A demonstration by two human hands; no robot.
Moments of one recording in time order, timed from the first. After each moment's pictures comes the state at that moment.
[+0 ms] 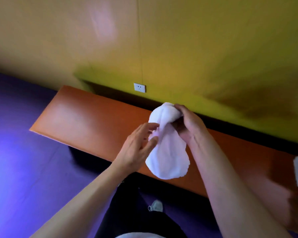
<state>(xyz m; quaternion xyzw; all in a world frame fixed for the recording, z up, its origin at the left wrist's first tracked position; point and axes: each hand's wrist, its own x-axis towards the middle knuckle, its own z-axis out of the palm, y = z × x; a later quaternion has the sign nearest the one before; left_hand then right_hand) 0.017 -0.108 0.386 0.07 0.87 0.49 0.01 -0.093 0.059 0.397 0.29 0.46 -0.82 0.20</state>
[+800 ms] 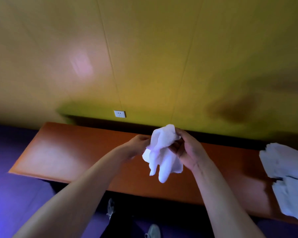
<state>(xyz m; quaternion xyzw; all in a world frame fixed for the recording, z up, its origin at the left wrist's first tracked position) -0.032 -0.052 0.411 -0.02 0.77 0.57 0.29 0.005 0.137 0.453 0.24 0.43 -0.86 0.14</state>
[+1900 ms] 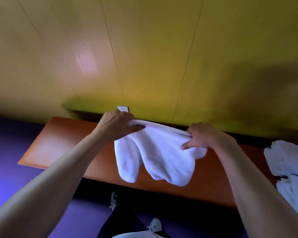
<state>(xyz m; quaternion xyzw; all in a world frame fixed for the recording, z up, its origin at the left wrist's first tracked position) -0.035 -0.114 0.475 0.18 0.98 0.09 -0.06 -0.025 0.196 0.475 -0.12 0.97 -0.01 0.23</state>
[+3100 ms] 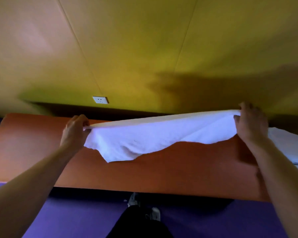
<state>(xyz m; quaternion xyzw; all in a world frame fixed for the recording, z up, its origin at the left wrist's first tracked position) -0.172 -0.198 0.307 -0.02 0.97 0.23 -0.03 -0.126 0.367 0.375 0.15 0.98 0.04 -0.09</state>
